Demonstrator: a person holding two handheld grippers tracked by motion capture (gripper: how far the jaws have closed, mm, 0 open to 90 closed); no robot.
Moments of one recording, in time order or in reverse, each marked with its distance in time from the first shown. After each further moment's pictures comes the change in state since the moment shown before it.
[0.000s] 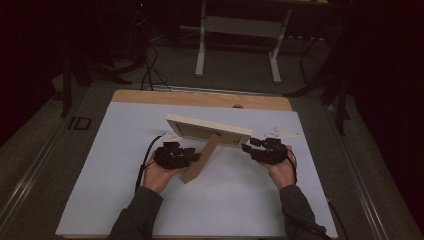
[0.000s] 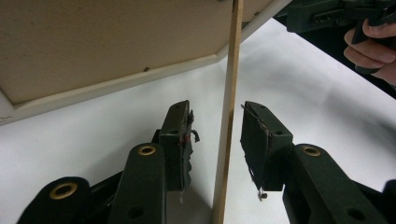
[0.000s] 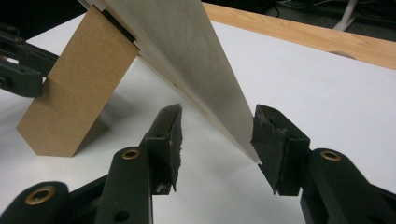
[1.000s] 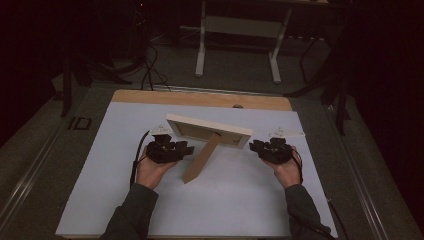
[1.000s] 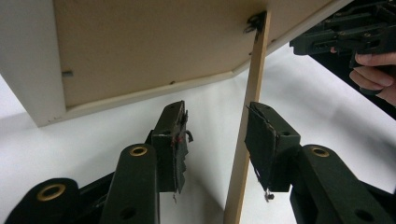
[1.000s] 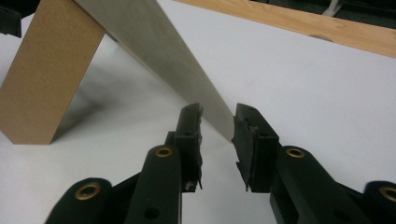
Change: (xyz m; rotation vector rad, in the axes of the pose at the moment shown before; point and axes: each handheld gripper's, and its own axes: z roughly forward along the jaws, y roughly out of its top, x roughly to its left) left arm 0.011 0.012 -0.020 -0.029 0.037 -0.060; right arm -0.015 -0.005 -0.006 0.043 -0.041 0.012
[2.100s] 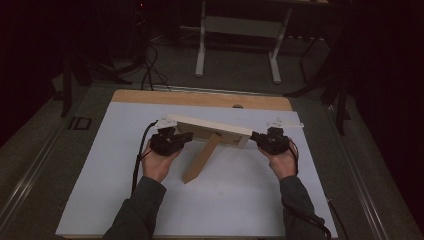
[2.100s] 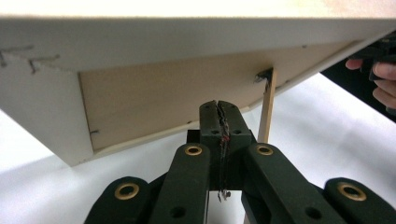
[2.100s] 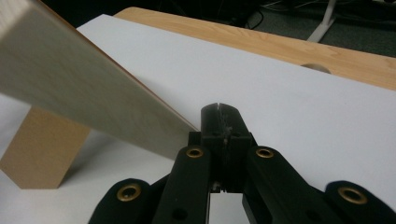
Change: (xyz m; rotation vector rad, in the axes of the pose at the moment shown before) left arm -0.012 0.025 0.004 -0.078 0.115 0.030; right arm 0.005 0.030 0.005 -0.059 -0.007 0.037
